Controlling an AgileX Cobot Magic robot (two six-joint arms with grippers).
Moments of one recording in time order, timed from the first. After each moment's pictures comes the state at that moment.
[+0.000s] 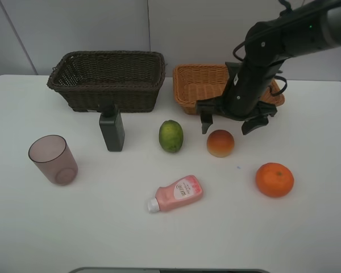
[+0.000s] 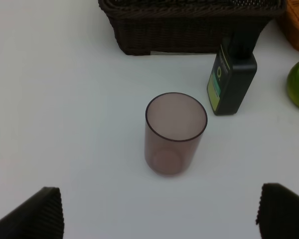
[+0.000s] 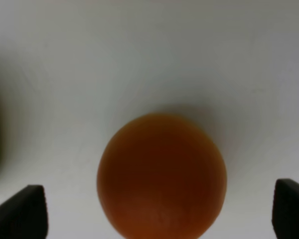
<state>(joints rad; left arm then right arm) -0.04 -0.01 -0.50 -0.08 1.06 0.03 0.45 1.93 -1.19 -0.11 0.74 0.47</state>
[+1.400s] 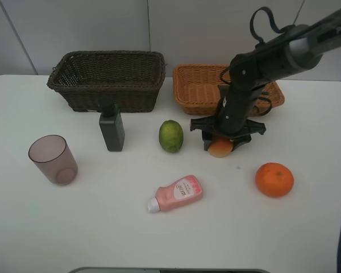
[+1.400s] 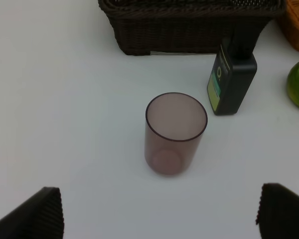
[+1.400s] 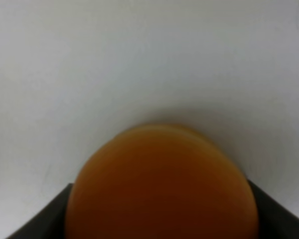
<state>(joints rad) -0.04 -0.01 -0.50 -0.08 1.06 0.03 0.46 2.07 -1.20 -0.10 0.67 0.51</state>
